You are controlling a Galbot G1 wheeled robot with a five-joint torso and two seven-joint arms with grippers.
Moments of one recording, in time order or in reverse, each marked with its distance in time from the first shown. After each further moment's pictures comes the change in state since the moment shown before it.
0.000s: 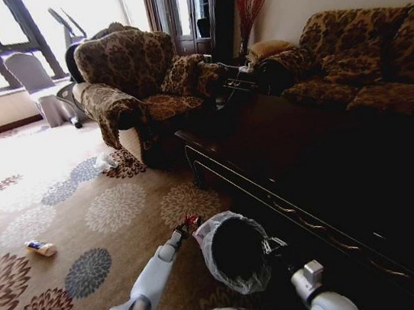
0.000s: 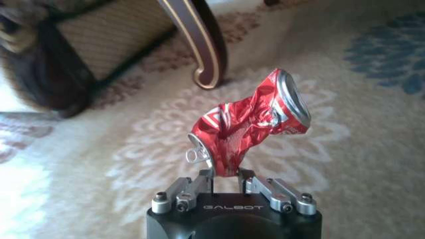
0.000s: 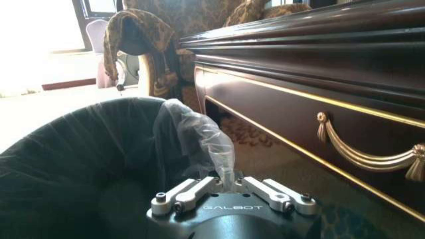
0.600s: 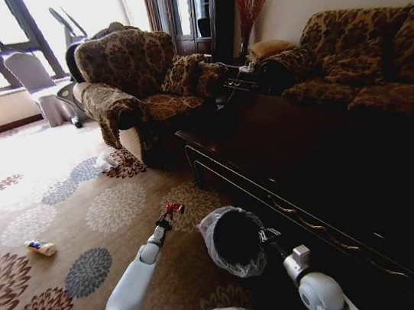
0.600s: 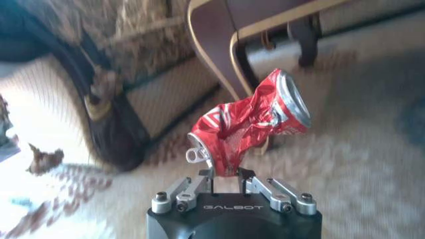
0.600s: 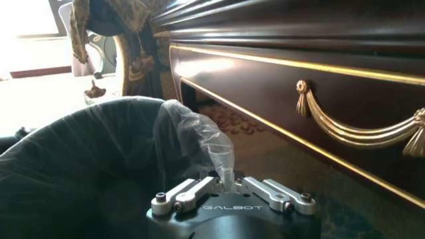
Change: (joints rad) left arm 0.073 0.132 -0.040 -0.302 -0.097 -0.029 -0.038; right arm 0.169 0.022 -0.024 -0.198 0.009 -0.014 0.017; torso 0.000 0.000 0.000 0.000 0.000
